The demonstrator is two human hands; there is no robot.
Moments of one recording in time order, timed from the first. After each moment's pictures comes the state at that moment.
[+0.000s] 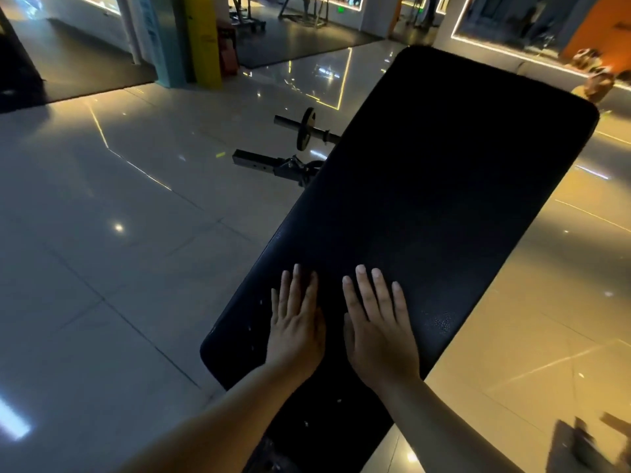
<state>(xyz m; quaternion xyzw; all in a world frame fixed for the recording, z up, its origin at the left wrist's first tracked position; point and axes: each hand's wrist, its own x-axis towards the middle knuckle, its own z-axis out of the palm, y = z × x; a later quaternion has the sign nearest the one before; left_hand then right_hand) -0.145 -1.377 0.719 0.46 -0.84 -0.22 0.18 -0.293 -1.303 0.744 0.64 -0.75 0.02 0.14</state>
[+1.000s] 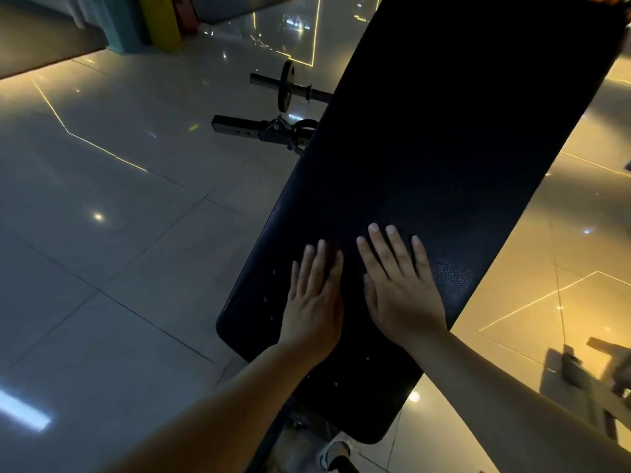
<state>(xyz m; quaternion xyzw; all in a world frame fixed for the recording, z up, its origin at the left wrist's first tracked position) -0.124 -1.376 0.696 0.36 -0.90 -0.16 0.17 -0.286 -1.305 0.736 0.63 -0.75 0.02 0.20</state>
